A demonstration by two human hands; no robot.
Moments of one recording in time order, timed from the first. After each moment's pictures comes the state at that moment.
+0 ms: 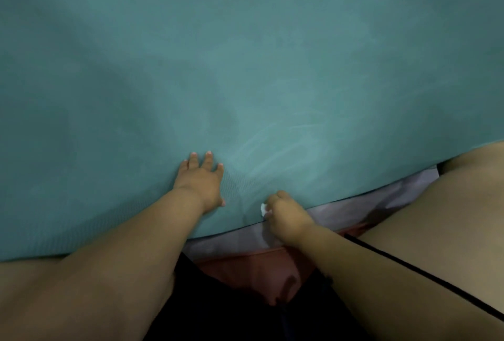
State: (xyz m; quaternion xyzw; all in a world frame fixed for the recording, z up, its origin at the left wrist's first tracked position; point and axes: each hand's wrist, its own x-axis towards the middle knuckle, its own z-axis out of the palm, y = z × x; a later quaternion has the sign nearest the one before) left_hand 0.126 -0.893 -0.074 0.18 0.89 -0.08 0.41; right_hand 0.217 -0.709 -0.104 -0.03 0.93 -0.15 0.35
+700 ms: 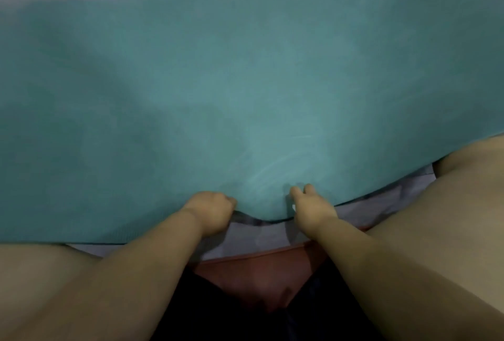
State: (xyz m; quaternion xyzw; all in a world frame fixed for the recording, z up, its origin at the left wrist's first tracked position) left_hand 0.165 -0.875 -0.048 0.29 0.88 -0.08 0.36; right_hand 0.215 -0.660 -0.073 0.07 0.94 -0.10 0.32
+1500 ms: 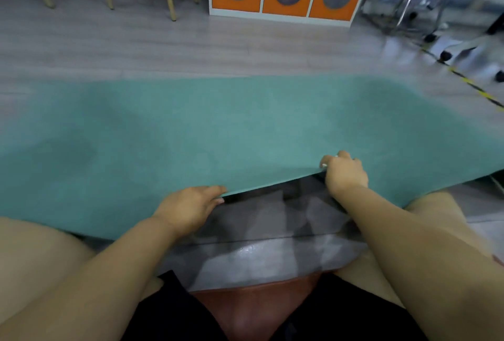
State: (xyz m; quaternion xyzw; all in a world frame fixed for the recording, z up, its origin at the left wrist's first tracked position) left_hand 0.165 -0.904 0.047 0.20 0.96 0.12 0.14; right_hand 0.147 -0.597 0.065 0.16 0.99 -0.02 0.05
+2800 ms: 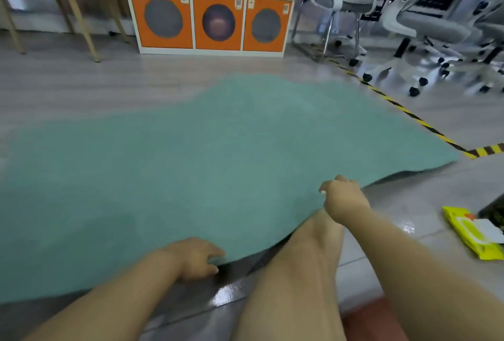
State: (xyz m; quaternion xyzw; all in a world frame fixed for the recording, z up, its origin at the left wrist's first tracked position) left_hand 0.095 -0.693 0.034 0.34 0.88 0.03 0.34; right_hand 0.135 -0.395 0.110 0.21 0.97 0.00 0.10
